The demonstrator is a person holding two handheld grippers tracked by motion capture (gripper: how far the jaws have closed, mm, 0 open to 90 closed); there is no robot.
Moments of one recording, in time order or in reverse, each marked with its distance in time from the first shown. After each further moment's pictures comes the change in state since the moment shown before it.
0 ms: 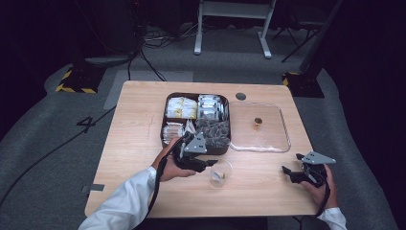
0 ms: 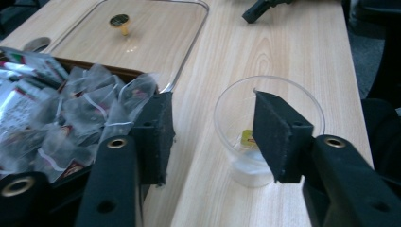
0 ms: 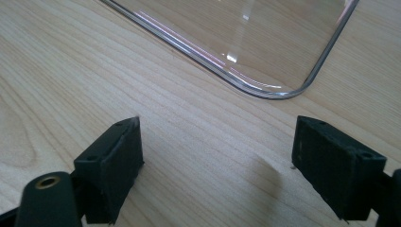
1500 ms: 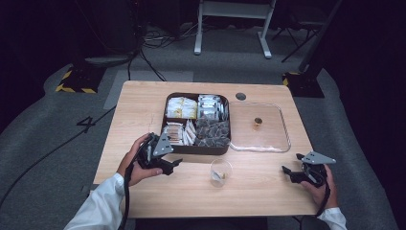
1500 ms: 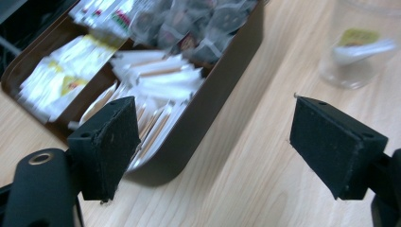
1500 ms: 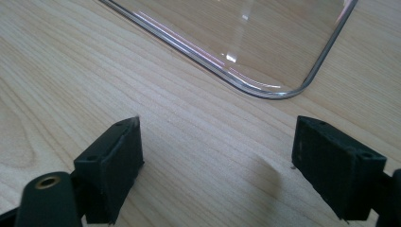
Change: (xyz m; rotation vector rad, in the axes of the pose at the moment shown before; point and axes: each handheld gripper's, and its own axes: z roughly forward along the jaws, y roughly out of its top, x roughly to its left) left arm 0.014 -0.069 -0.058 0.144 0.307 -0.079; right arm 0.000 0.000 0.000 0.000 -0.002 0.001
